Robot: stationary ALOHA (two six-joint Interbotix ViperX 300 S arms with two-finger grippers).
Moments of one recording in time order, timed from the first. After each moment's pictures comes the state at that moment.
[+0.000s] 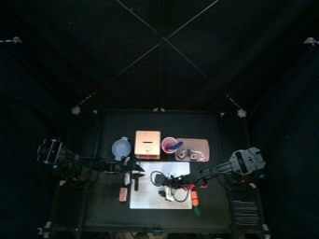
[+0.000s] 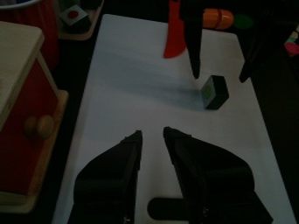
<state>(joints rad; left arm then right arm) -0.08 -0.15 1.05 -0.20 -0.41 0.00 0.21 0.15 0.47 -0.01 0.34 0.47</state>
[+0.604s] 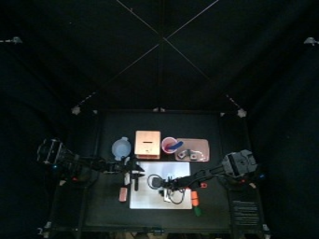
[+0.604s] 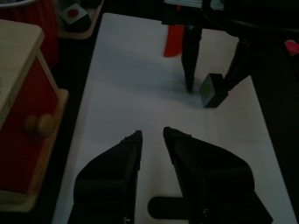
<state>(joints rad) -0.08 -0.15 1.05 -0.20 -0.41 0.00 0.23 0.25 0.41 -0.07 0.42 0.46</state>
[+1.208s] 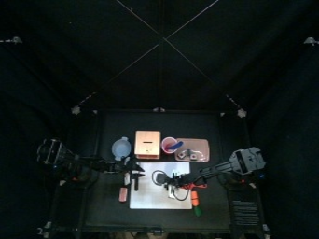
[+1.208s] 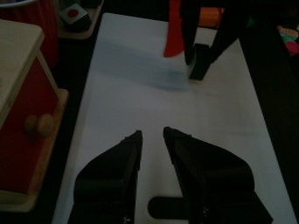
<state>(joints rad) -0.08 -0.15 1.05 -0.20 -0.41 0.00 0.18 0.11 0.48 -0.07 0.54 0.47</state>
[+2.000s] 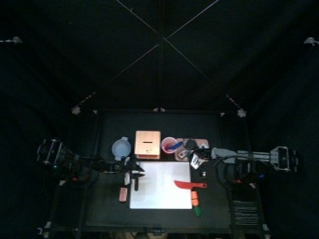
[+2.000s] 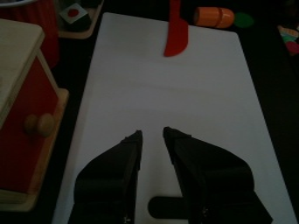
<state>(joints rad) -0.08 -0.15 1.05 -0.20 -0.41 0.00 -0.28 -0.47 0.89 -0.09 0.61 0.47</state>
